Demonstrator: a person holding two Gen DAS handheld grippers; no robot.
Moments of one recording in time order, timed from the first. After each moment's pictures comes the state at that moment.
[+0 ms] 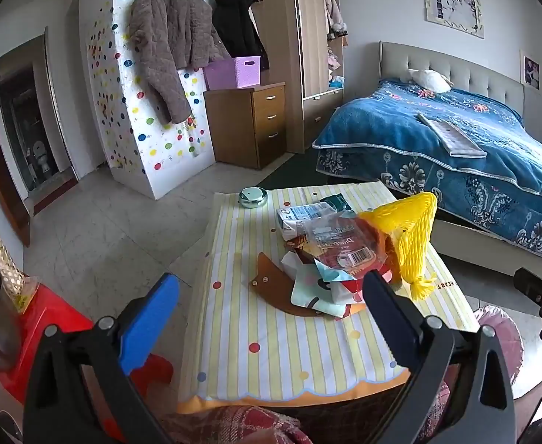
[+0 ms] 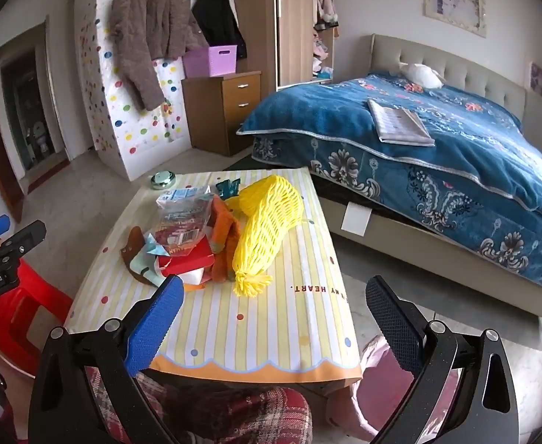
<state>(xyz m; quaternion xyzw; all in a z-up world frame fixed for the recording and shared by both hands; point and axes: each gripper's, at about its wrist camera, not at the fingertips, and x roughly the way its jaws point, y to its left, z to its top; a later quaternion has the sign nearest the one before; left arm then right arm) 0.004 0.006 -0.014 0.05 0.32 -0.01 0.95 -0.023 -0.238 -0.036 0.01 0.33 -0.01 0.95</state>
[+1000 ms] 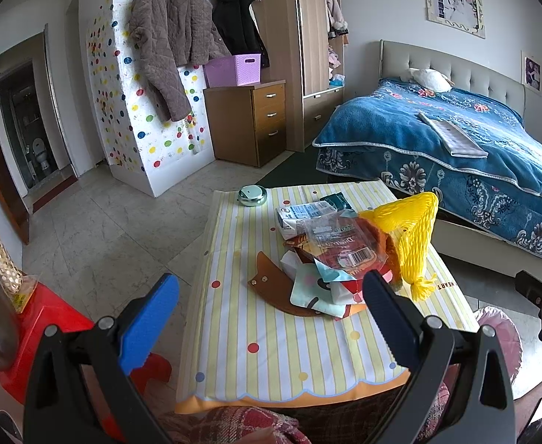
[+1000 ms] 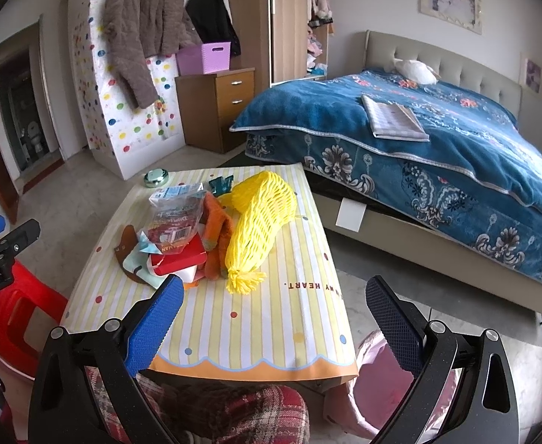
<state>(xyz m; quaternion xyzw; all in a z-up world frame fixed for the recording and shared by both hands) 0.006 0.008 -0.016 0.05 0.32 -0.02 0.95 -0.025 -0.245 -0.041 0.02 0.33 -0.02 0.94</state>
